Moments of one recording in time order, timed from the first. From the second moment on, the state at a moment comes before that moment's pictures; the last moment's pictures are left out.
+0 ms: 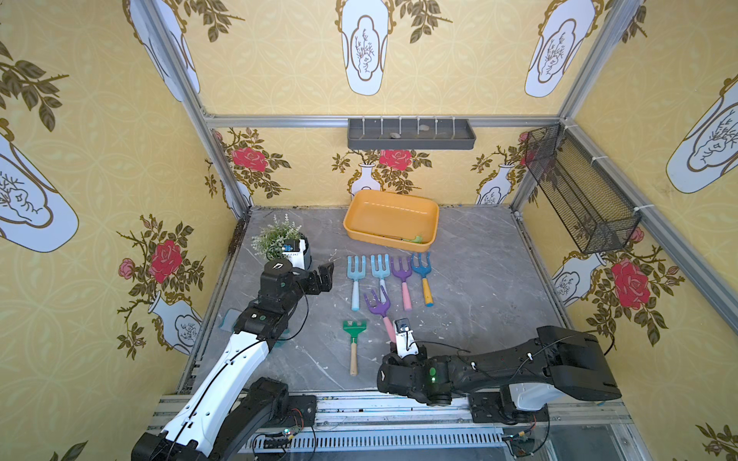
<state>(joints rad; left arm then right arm) -0.30 0.90 0.67 -0.19 0.06 -0.28 1.60 1.50 0.70 -0.34 0.77 1.08</state>
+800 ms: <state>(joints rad) -0.33 0.97 0.67 -0.18 0.07 -0.33 1.54 1.38 0.60 -0.24 0.47 0.97</state>
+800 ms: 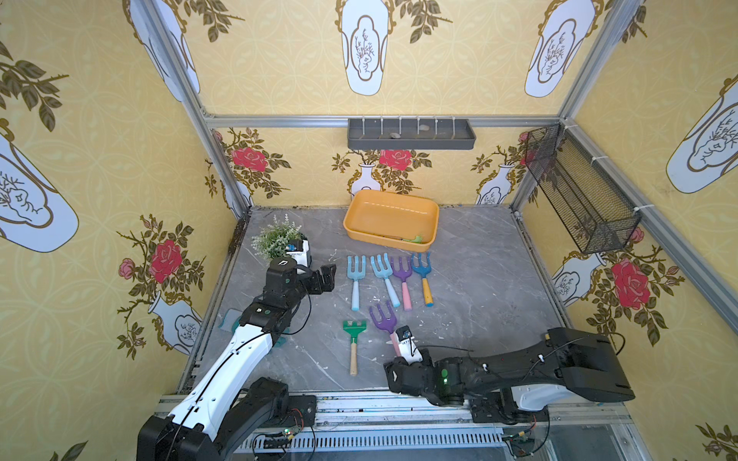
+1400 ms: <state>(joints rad) -0.76 0.88 0.55 -0.33 -0.27 -0.69 0.92 1.67 0.86 -0.11 0.03 0.55</state>
